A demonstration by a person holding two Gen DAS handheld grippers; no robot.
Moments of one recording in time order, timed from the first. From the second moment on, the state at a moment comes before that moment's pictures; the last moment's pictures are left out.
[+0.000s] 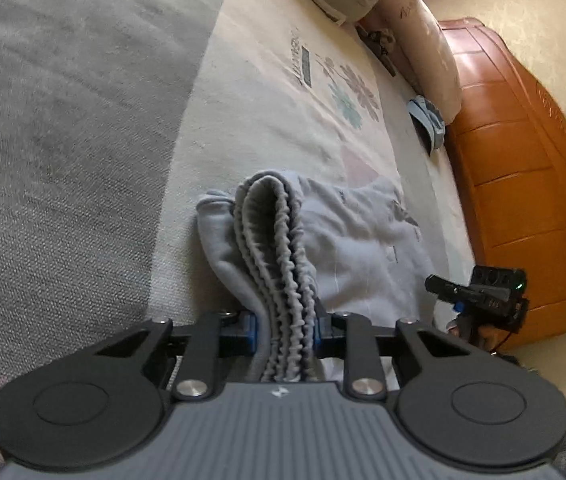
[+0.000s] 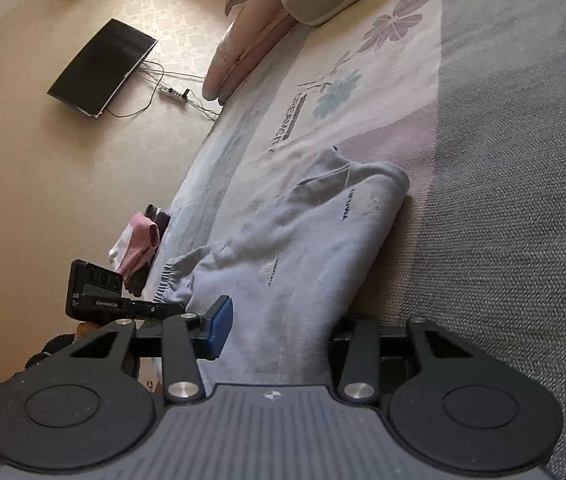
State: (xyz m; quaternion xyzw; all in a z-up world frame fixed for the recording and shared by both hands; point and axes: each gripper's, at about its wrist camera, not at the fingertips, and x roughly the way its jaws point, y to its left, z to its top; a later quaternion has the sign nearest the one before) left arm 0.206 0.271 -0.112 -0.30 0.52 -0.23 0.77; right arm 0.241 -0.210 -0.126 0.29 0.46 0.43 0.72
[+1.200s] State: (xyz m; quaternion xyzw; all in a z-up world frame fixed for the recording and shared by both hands) left arm 0.194 0.224 -0.040 -0.21 0.47 -0.21 0.83; right arm 0.205 -0.211 -0.081 0.27 0.41 0.35 0.80
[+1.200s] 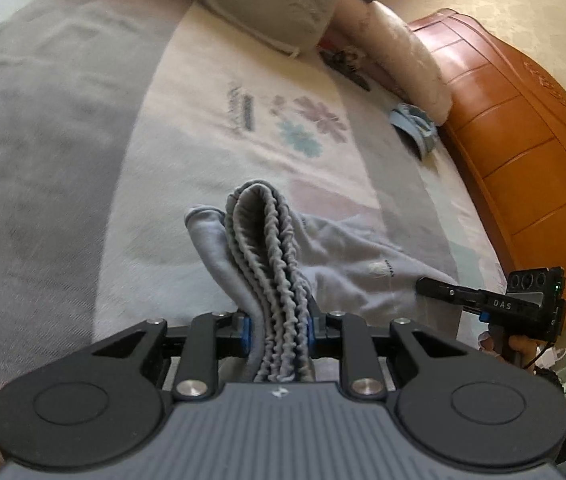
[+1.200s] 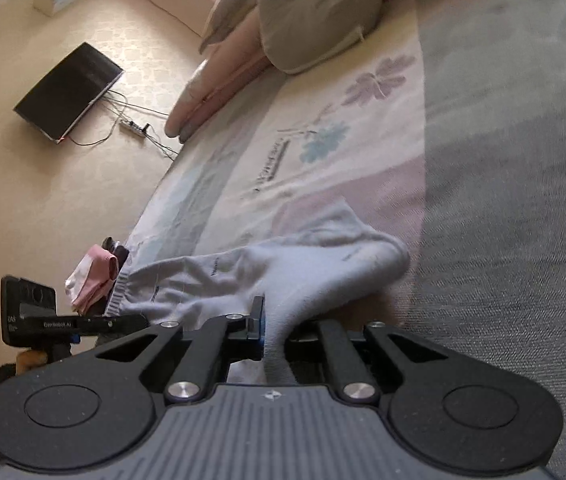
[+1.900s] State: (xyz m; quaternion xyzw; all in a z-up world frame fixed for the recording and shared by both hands) left arm 0.273 -0.027 0.037 -0.06 0.46 -0.33 0.82; right arm 0.132 -0.410 -0.028 0.32 0.26 0.24 0.88
